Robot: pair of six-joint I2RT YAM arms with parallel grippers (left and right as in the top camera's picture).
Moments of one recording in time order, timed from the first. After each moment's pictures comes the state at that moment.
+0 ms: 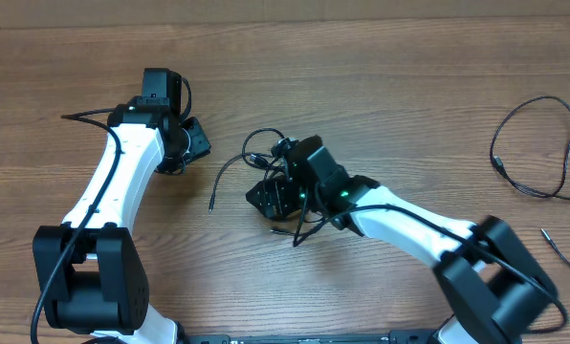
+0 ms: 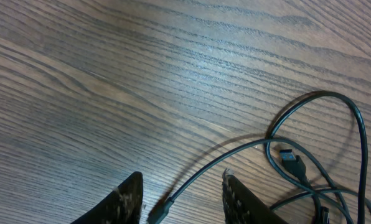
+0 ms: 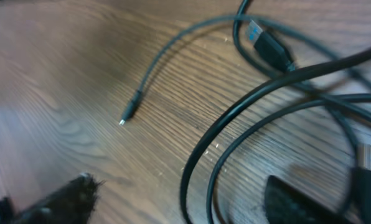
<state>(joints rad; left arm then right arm) -0.05 1.75 1.31 -0.85 0.04 -0.53 0.71 1.77 0.96 -0.03 -0.33 0.47</state>
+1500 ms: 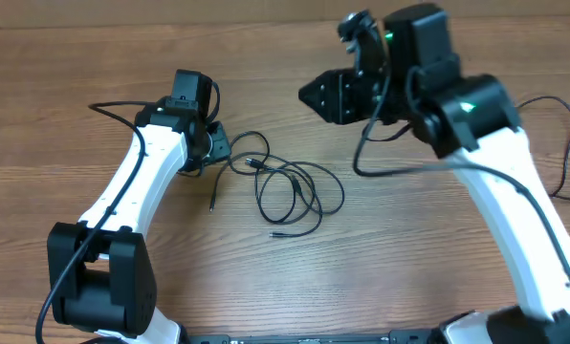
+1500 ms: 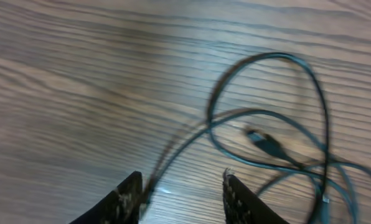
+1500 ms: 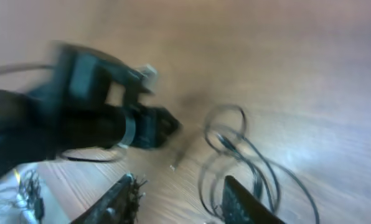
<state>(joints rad) -0.17 1.75 1.31 -0.86 -0.02 -0.49 0.42 1.61 1.79 -0.95 -0.45 0.31</state>
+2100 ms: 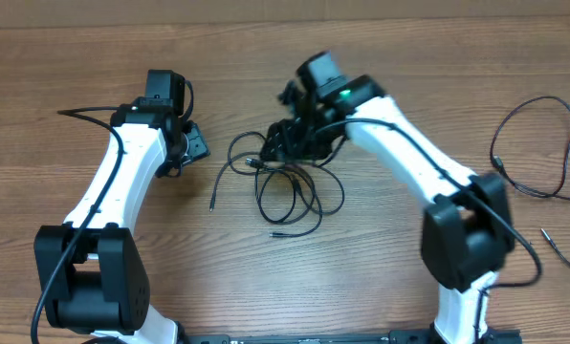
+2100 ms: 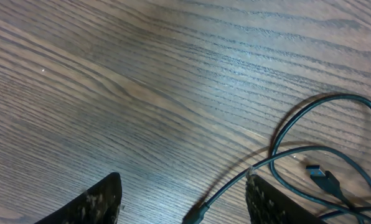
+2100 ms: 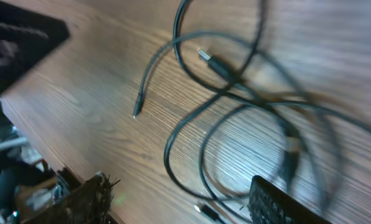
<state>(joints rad) -0.06 1.75 1.31 -0.89 -0.09 -0.53 0.54 2.05 1.71 -0.93 -0.54 0.32</state>
